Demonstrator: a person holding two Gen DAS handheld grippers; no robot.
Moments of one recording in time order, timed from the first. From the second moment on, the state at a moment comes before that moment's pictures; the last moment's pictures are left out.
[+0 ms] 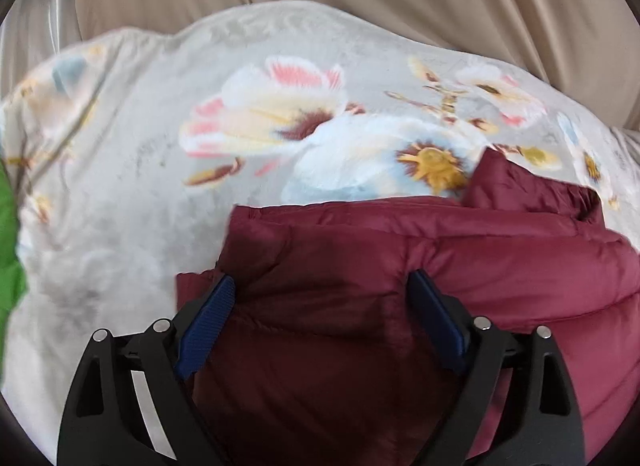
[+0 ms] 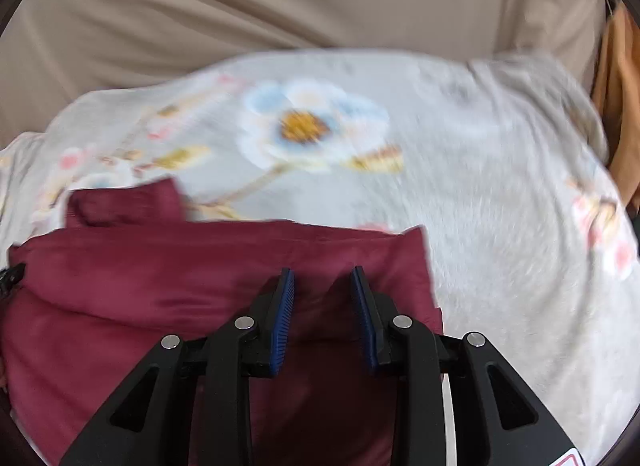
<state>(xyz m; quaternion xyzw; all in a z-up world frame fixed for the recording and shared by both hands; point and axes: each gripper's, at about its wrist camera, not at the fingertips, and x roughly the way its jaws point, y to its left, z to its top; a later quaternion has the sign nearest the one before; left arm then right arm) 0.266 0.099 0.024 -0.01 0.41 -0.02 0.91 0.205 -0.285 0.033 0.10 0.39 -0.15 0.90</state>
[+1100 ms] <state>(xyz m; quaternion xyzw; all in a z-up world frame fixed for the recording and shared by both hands) 0.157 0.208 0.000 -0.23 0.45 -0.11 0.85 0.180 -0.136 0.065 0.04 0.39 0.02 0.92</state>
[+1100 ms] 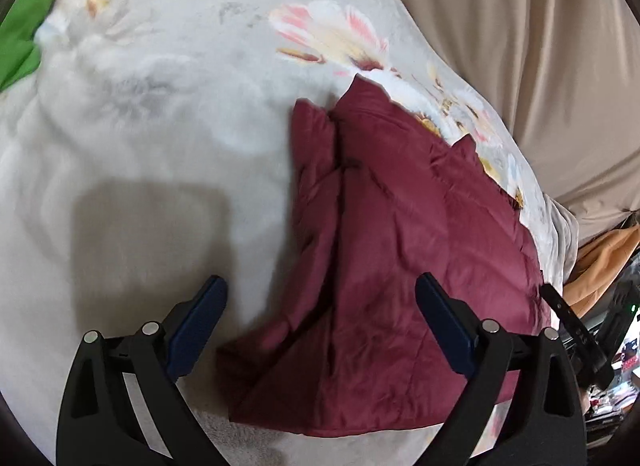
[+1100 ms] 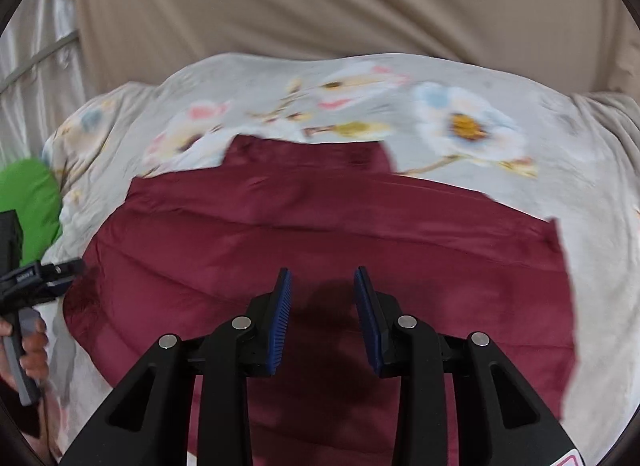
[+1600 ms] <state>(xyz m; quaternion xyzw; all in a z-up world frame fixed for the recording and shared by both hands) 0.139 0.151 0.053 -0.19 0.40 -0.17 0.88 0.199 -0.110 0.019 -0.01 0.41 0.02 0.91</state>
